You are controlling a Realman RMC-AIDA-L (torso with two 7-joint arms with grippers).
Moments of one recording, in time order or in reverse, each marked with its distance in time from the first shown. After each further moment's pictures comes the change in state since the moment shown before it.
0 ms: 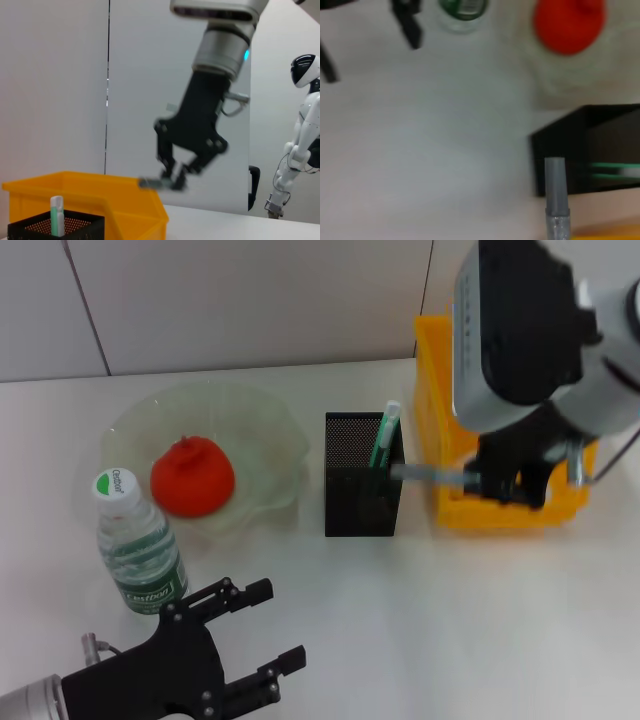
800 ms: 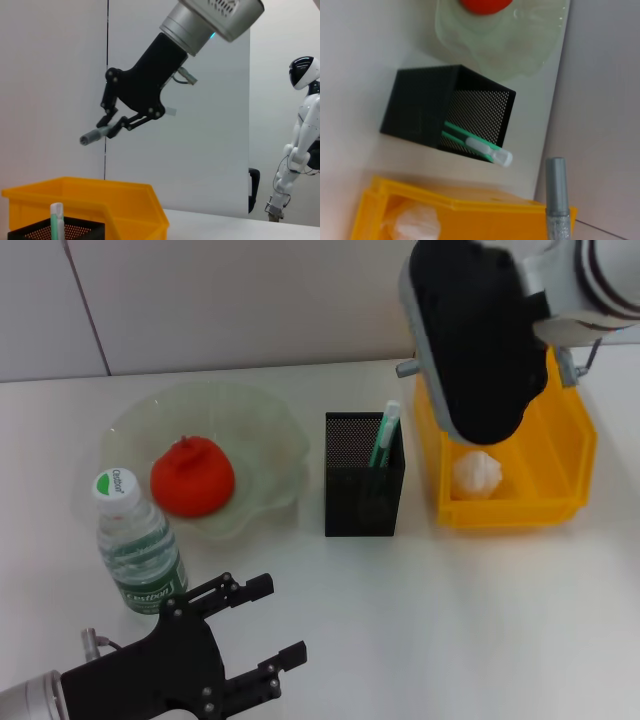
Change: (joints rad) left arm 0.000 -0.001 -0.003 0.011 -0.002 0.005 0.002; right arm 0.036 0.001 -0.218 0.076 -0.356 0.204 -0.273
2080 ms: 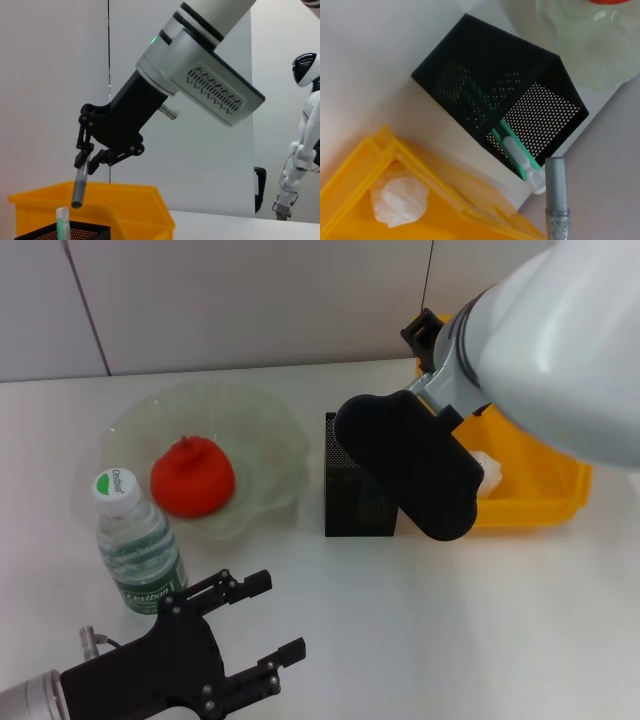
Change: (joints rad) left arm 0.001 -0.004 -0.010 -0.005 -0.003 -0.003 0.036; right arm 0.036 0.007 -0.292 -0.239 -0.157 0.192 -0.143
